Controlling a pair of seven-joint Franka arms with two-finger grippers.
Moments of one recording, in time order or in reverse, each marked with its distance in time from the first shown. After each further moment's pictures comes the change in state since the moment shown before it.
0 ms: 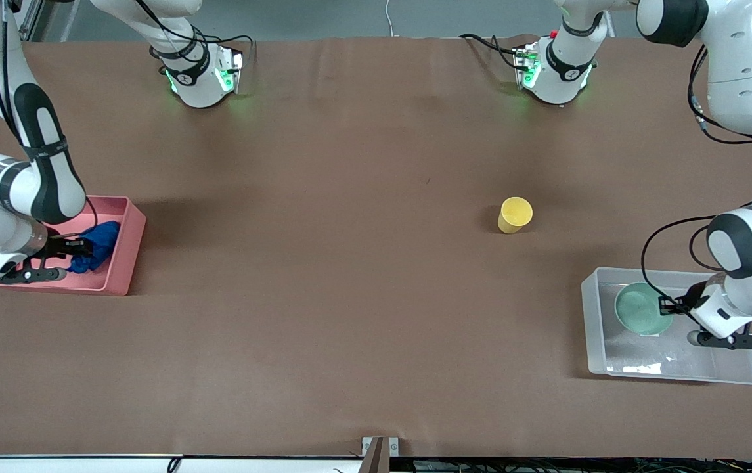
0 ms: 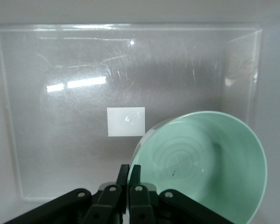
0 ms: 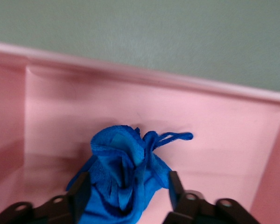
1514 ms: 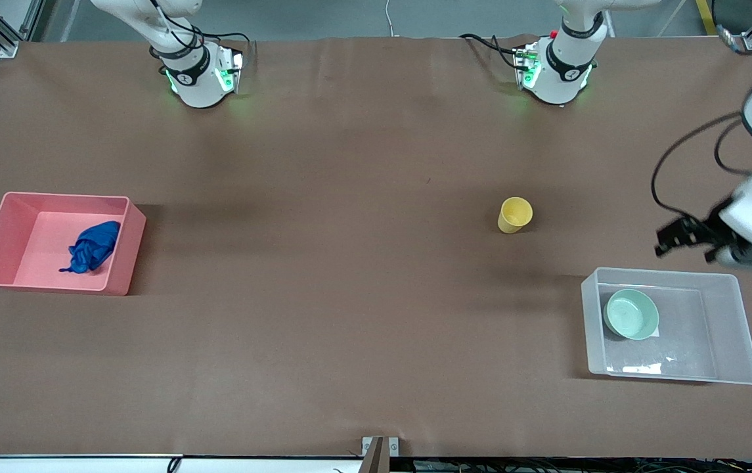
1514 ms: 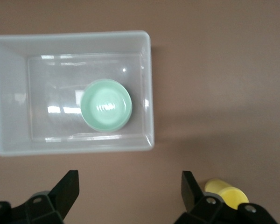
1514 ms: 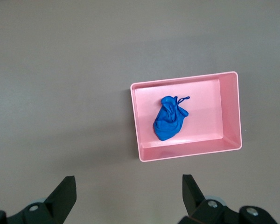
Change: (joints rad) left arm -0.035 -0.735 -0.186 -0.449 0.122 -0.105 -0.244; right arm -0.003 -0.447 0.200 0.484 0.008 -0.817 0.413
